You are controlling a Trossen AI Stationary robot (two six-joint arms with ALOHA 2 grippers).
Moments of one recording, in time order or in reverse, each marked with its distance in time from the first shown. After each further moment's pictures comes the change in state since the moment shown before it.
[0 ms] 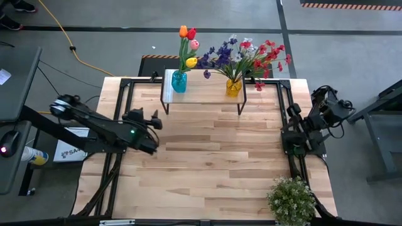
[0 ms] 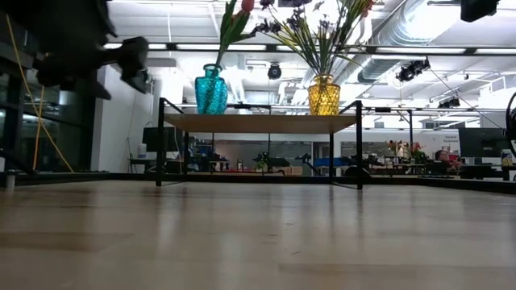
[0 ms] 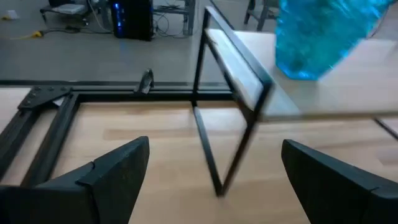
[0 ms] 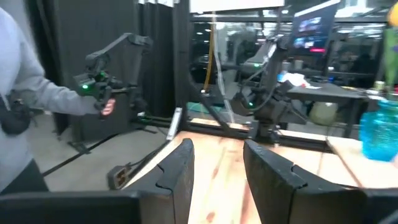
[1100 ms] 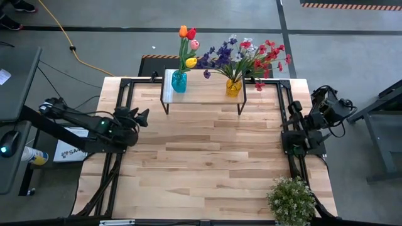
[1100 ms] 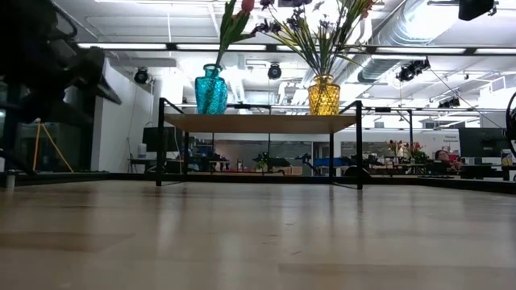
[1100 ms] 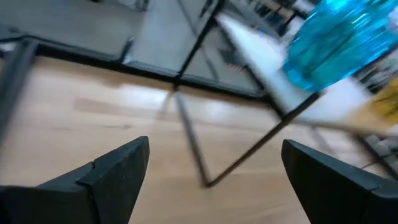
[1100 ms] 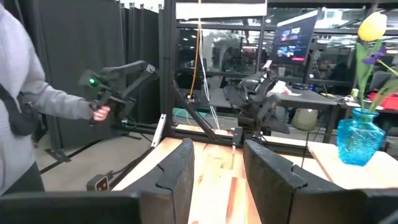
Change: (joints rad) left arm -0.002 -0.731 -0.428 0.393 0.001 0.384; right arm 0.000 0.000 -0.003 0.048 0.065 -0.057
